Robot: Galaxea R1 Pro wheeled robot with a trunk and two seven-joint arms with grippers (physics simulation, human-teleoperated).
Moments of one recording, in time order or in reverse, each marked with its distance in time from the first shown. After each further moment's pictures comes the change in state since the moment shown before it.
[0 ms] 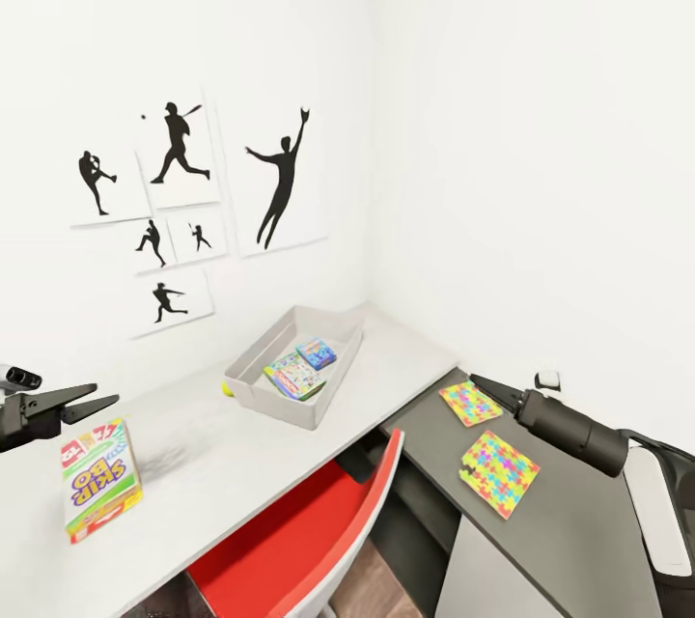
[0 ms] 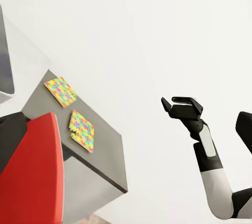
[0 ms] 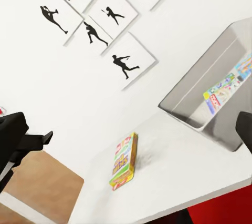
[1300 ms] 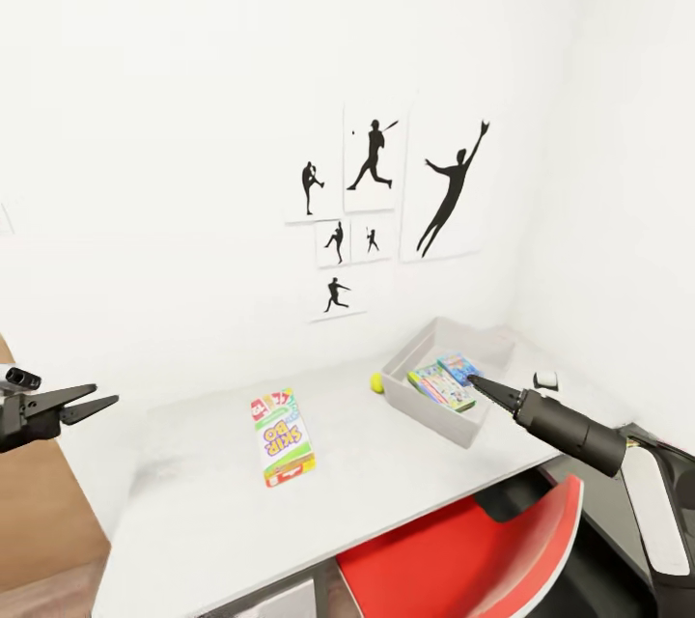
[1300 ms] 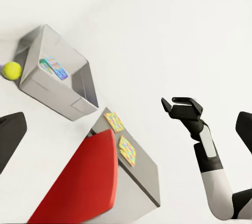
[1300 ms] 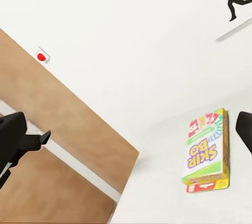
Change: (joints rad) left arm 0.000 0.001 0.000 0.007 0.000 0.000 0.000; right arm -0.001 0.001 0.007 0.000 0.001 -0.003 -0.013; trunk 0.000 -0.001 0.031
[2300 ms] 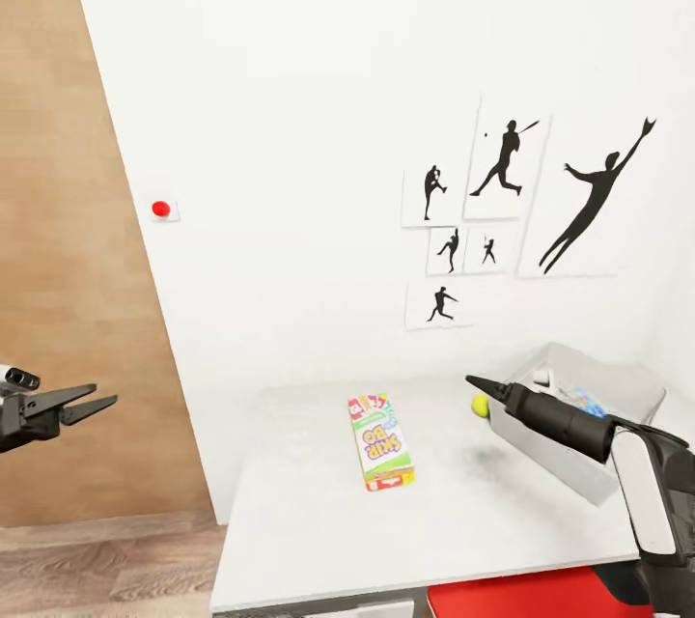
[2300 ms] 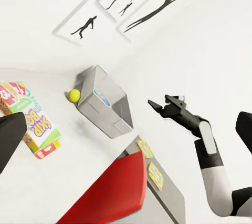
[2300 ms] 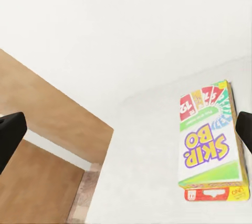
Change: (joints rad) left arm 0.000 0.001 0.001 0.004 0.000 0.000 0.002; right arm -0.049 0.003 0.014 0.017 0.044 0.039 -0.360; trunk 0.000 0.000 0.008
